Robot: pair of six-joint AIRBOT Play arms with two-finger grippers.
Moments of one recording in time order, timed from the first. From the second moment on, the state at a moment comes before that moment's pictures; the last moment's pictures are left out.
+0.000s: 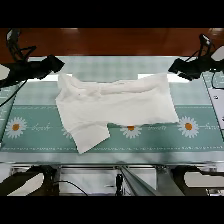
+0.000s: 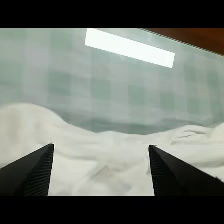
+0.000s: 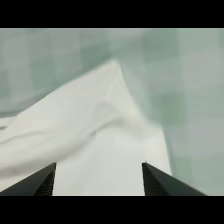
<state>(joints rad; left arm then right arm) 0.02 -1.16 1.07 0.97 -0.71 -1.43 -0.17 -1.51 1.42 -1.22 1.04 1.59</state>
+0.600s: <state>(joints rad) 0.48 -1.00 0.58 1.00 -1.24 -1.39 -0.60 -1.11 0.78 -1.10 1.17 1.39</state>
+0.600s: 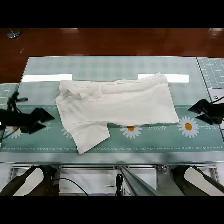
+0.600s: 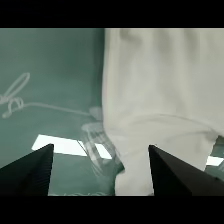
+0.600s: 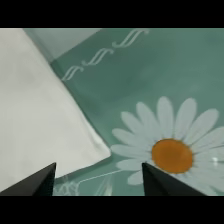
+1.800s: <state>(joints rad) 0.22 -1.04 0.37 0.44 -0.96 -0.94 -0.63 -0.96 0.57 -1.09 1.14 1.41</state>
